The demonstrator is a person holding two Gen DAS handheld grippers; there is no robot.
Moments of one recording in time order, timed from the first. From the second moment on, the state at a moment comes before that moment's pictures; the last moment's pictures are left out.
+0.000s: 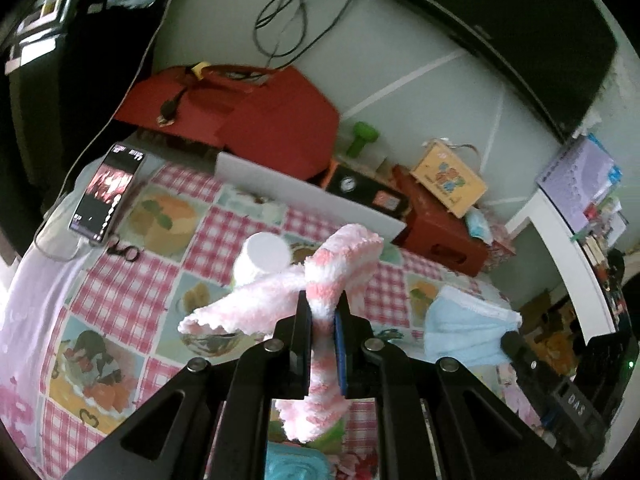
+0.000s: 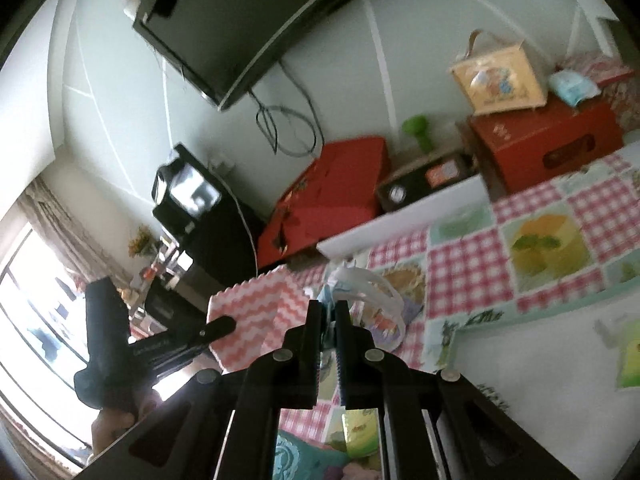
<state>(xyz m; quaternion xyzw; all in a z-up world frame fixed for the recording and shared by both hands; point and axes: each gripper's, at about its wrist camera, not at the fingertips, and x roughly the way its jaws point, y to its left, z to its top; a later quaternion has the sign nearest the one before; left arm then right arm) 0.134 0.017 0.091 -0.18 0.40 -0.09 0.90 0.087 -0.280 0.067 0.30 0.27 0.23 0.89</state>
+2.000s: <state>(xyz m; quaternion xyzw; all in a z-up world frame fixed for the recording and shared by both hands) 0.131 -0.220 -0.043 0.01 0.55 -0.26 0.79 0.085 -0.438 -0.048 0.35 0.43 -0.06 0.83</state>
